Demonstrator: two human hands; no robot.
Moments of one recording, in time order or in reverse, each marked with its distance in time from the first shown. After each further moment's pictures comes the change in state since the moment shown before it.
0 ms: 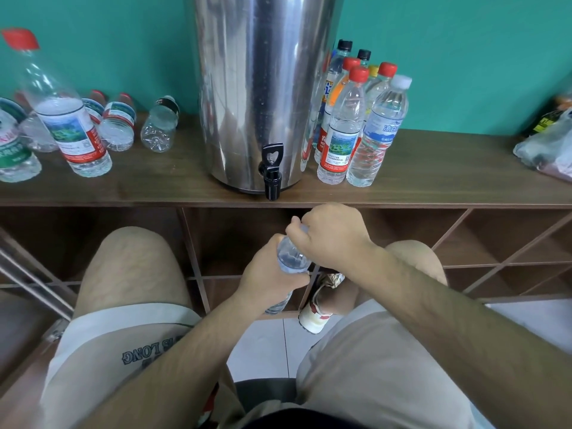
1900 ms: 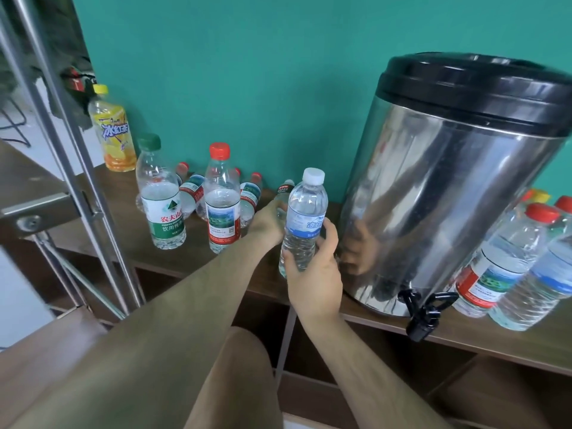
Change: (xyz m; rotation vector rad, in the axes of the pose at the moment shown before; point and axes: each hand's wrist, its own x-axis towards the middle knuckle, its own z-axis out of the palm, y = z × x) left_hand 0.179 -0.024 -0.301 -0.140 0.372 -0.290; right_hand 0.157 -0.213 0.033 0.858 0.353 0.211
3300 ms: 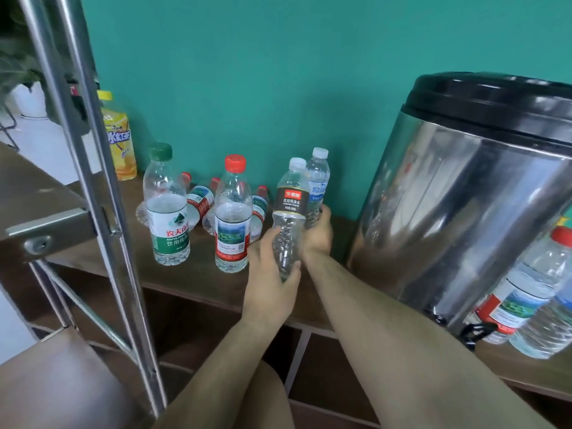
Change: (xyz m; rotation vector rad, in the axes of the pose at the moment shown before) left_hand -0.106 -0.046 0.001 -0.113 0.339 0.463; right_hand 0.136 0.014 0.089 0.298 -0.061 0.287
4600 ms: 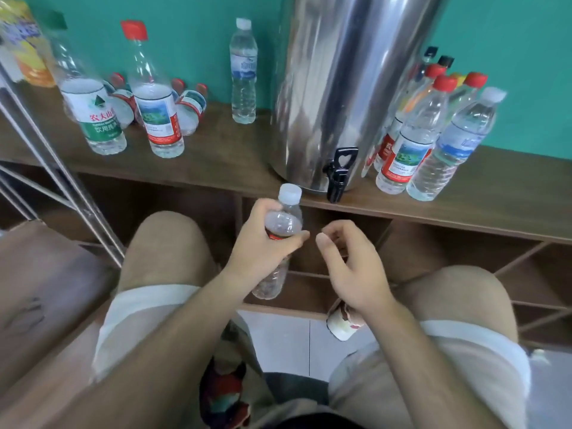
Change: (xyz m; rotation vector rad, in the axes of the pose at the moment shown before) left_hand -0.175 0.061 0.047 -0.110 -0.359 -0.203; right_hand -0.247 0.097 -0.286 -0.282 -0.198 -0.268
